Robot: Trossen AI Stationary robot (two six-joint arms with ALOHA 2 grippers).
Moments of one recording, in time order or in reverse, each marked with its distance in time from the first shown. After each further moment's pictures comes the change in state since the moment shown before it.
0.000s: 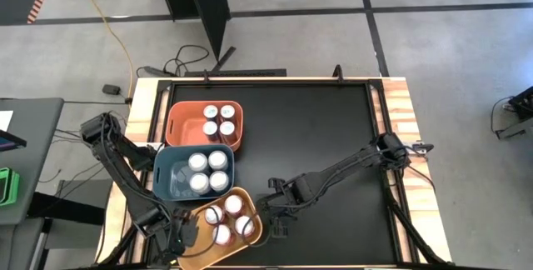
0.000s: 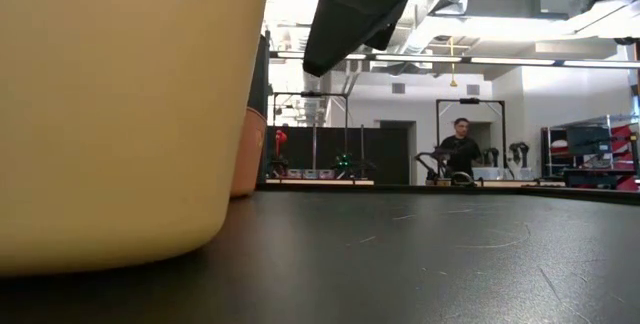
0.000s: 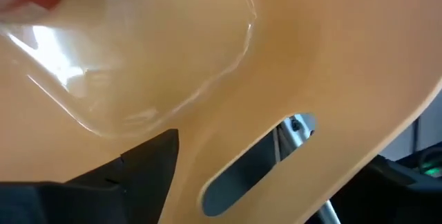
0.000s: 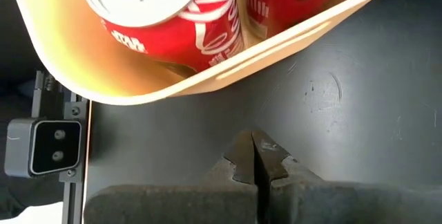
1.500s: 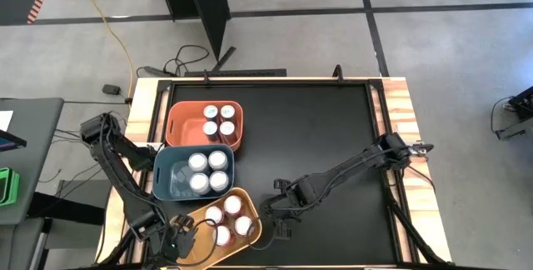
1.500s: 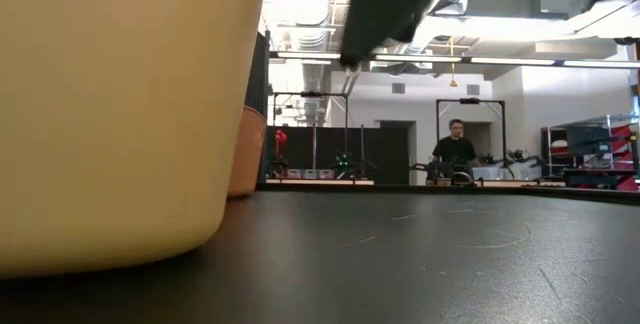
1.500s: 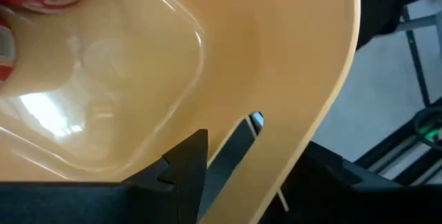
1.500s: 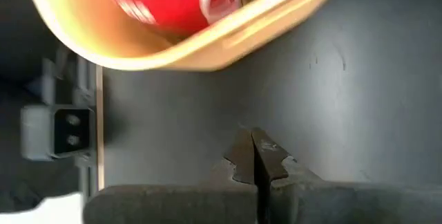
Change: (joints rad) left arm -0.052 -0.003 -0.003 0.093 0.004 0.186; right arm 0.025 -0.022 0.001 -0.064 -0.009 0.079
